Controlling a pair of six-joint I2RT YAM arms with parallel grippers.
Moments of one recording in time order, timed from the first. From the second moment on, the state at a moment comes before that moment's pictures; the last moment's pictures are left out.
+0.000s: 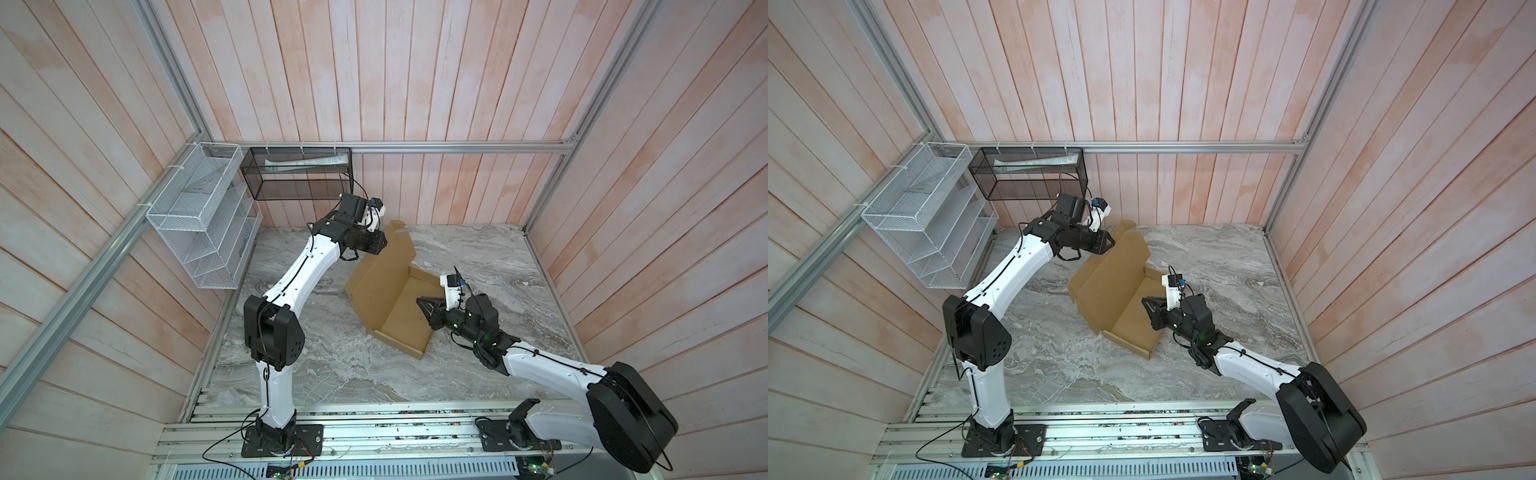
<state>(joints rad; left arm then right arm) -0.41 1.97 1.99 -0.80 0.28 -0.01 0.62 1.25 0.49 0.53 -0.21 0.50</state>
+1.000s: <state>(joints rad) -0.45 2.04 2.08 -0.89 0.20 0.10 0.50 1.20 0.50 0.48 -0.25 0.46</state>
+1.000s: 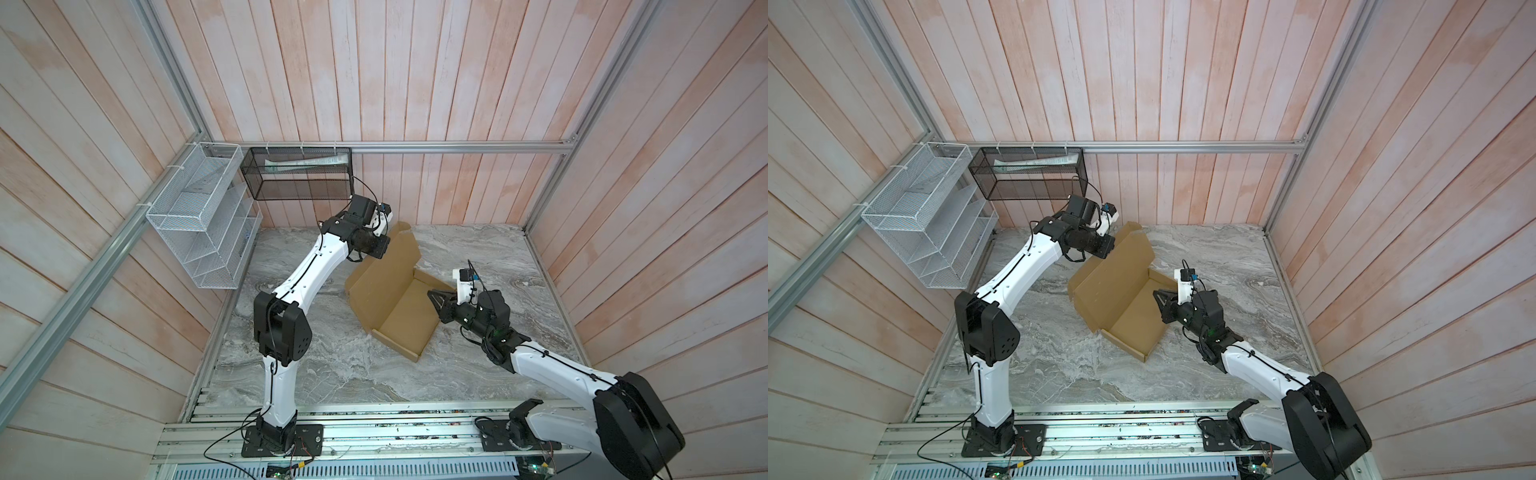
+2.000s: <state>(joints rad) -0.47 1.92 2.03 -0.93 0.28 0.47 0.37 1.35 0.74 0.30 -0.27 0.16</state>
